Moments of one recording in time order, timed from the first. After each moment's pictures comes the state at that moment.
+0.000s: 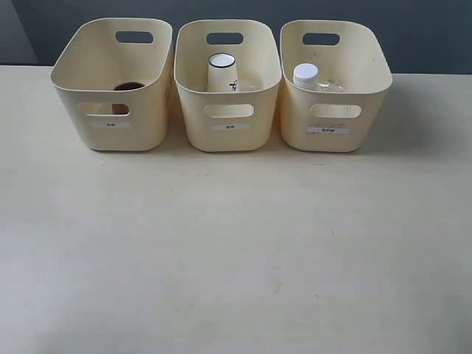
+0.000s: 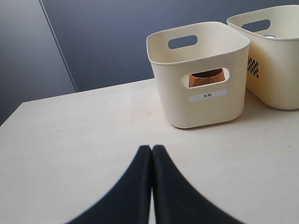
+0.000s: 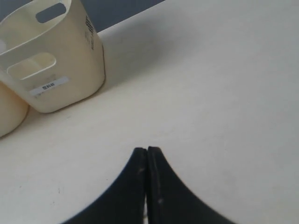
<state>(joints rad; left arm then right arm) -0.04 0.00 0.00 0.04 0.23 0.12 0.14 0.01 -0.03 -0.37 0.56 0.80</state>
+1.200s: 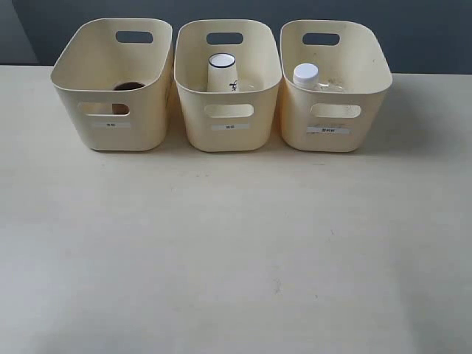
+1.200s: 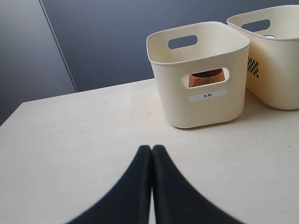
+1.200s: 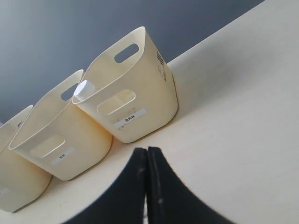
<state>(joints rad) -0.04 0.00 0.00 0.04 0.23 0.12 0.14 0.00 0.00 -0.18 0.30 0.81</state>
